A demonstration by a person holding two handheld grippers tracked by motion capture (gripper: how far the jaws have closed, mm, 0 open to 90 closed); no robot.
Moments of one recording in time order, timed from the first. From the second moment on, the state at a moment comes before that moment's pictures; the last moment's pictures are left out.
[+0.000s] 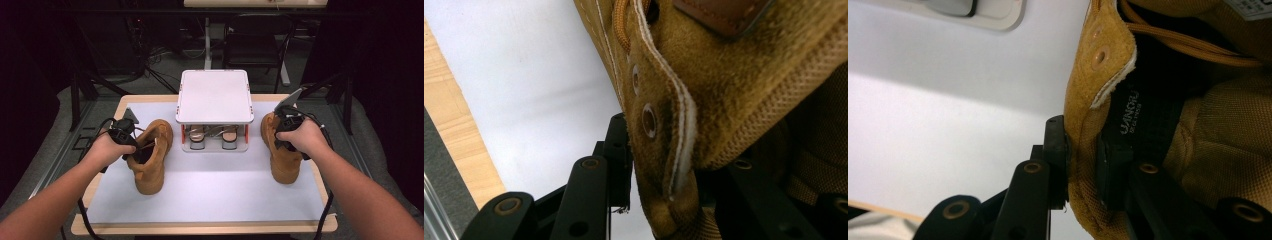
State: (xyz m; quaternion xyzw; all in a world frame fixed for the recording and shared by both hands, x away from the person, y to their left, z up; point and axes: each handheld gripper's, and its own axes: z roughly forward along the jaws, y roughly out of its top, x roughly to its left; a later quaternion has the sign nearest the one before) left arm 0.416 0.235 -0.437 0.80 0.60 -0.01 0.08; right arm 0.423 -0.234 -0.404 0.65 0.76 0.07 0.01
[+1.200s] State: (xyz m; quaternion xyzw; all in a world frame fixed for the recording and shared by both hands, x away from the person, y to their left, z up) left arm 0.409 0.234 -0.435 0.82 0.56 -0.02 0.12; right arm 0.369 -0.213 -0.405 0.61 0.79 0.06 -0.02
